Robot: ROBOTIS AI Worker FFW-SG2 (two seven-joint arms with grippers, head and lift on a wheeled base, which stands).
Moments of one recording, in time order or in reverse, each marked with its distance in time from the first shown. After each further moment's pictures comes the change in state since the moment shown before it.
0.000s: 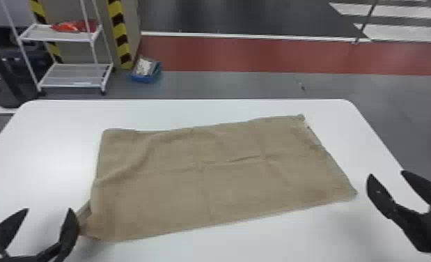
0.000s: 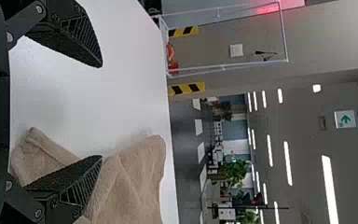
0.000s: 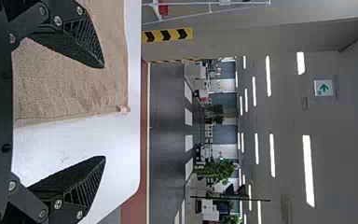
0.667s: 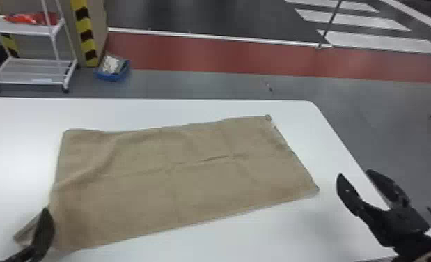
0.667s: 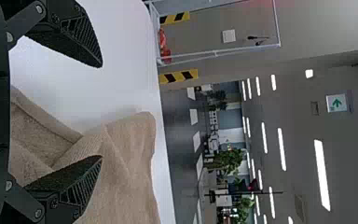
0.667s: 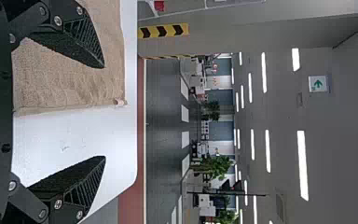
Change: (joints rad) left arm -0.013 0.002 -0.049 -0.036 -0.052 0.022 0.035; right arm 0.023 -0.006 -0.028 -0.001 -0.033 -0.024 0.009
